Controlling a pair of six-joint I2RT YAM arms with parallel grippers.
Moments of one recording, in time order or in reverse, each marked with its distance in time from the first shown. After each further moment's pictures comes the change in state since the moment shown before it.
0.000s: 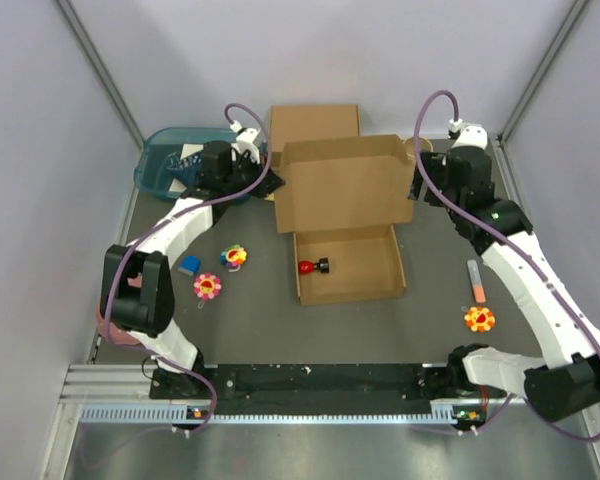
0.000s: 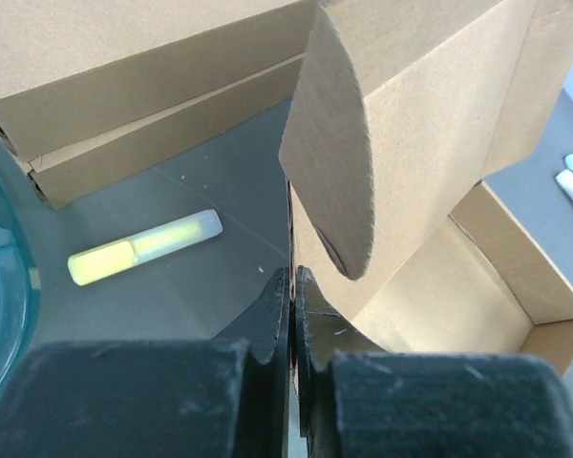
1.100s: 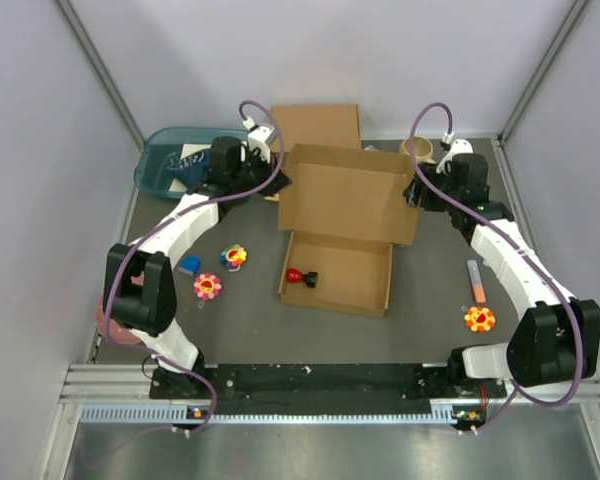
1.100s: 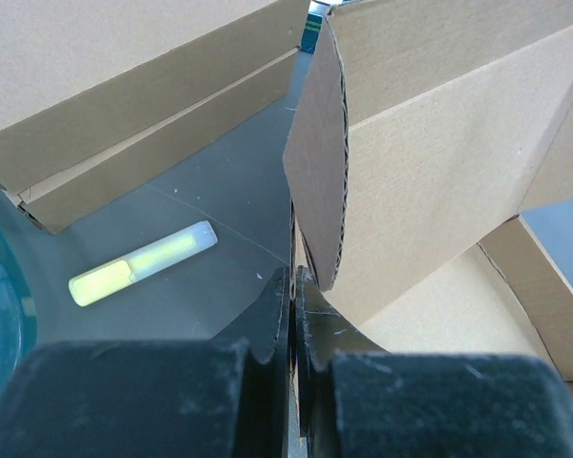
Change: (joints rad) left arm -0.055 0.005 0.065 -0.092 -0.040 0.106; right arm -0.234 0.190 -0.206 0.320 -0.484 -0.043
